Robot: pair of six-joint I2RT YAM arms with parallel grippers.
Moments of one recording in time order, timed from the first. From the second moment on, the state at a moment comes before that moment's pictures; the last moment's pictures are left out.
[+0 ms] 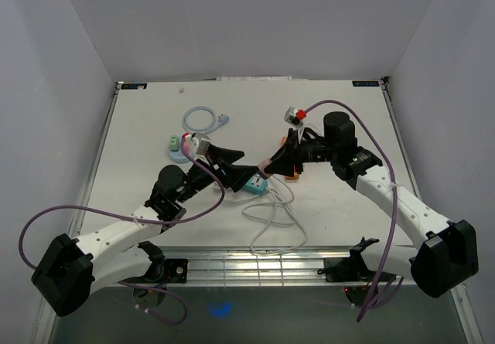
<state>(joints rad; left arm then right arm) -0.71 1.03 0.45 0.81 0.32 -0.52 0.51 1.17 0.91 -0.08 -0.97 0.12</state>
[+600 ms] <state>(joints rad) -0.71 0.89 0.50 0.20 -0.30 -0.66 0.74 1.44 1.14 -0.42 -0.46 -0.07</state>
